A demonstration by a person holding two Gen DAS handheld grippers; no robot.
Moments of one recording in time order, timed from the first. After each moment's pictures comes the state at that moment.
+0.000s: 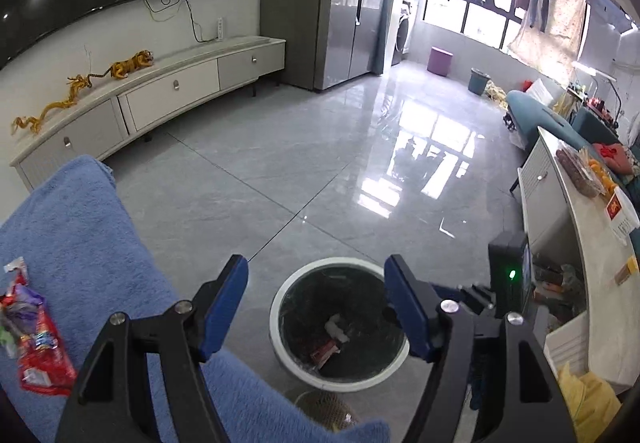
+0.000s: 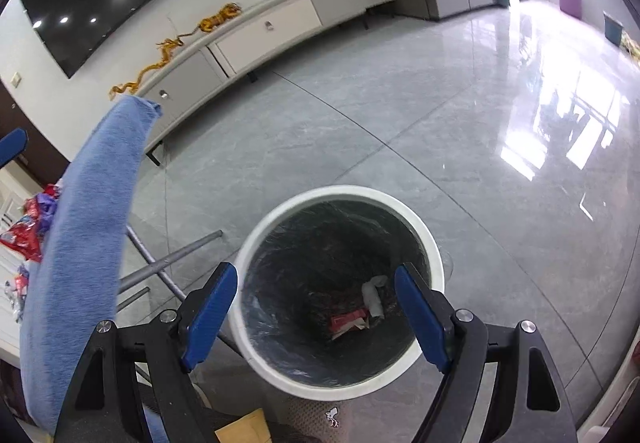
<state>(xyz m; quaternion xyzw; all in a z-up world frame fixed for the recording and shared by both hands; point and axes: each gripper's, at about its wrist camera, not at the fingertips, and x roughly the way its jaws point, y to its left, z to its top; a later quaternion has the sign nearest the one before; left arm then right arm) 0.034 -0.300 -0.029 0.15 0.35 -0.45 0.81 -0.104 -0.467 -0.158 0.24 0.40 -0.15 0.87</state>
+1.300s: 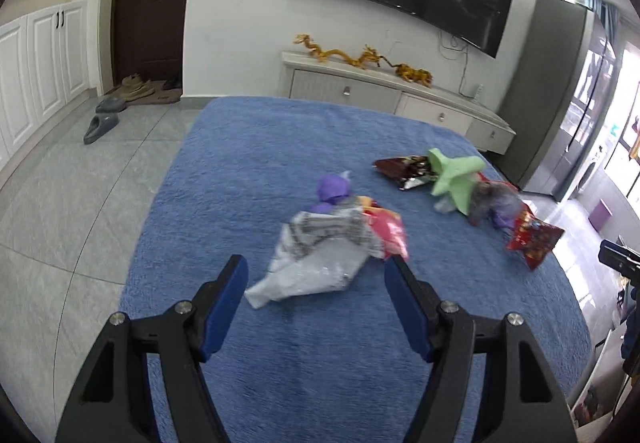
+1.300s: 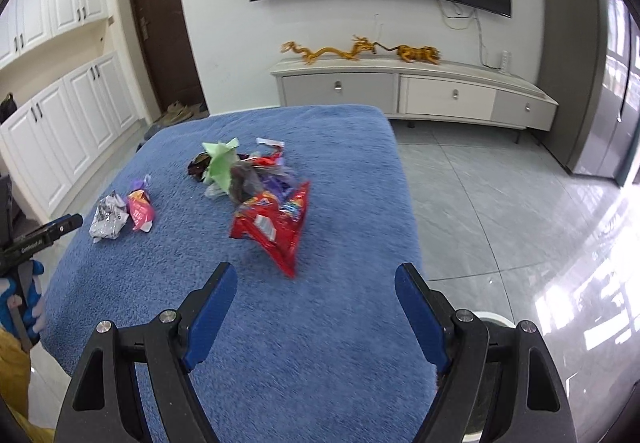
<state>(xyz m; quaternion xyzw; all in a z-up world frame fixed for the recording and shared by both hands) 0.106 0.211 -0.064 -0.07 0.36 -0.11 0.92 0.003 -0.186 -0.022 0.00 0.38 0.05 0.92</state>
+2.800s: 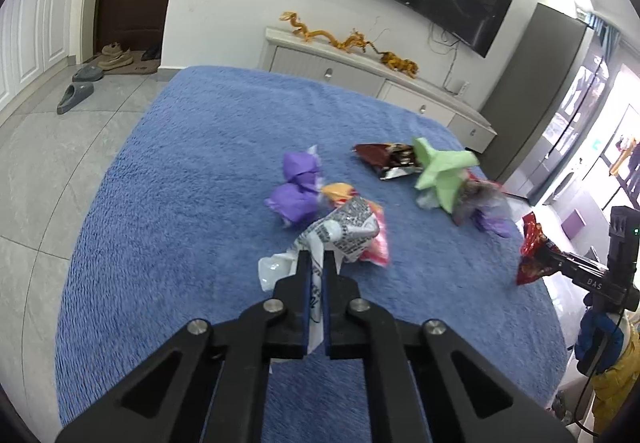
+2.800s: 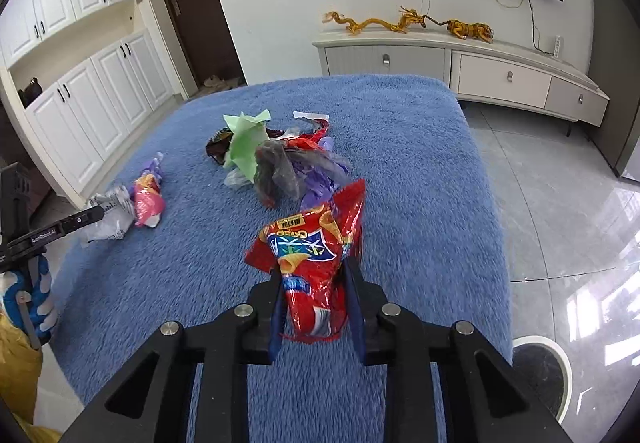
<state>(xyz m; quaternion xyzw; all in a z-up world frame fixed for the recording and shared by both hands) 0.125 0.192 -0.076 -0.11 0.39 -0.16 0.90 0.060 -0.171 -0.063 0.02 0.42 0.13 0.90</state>
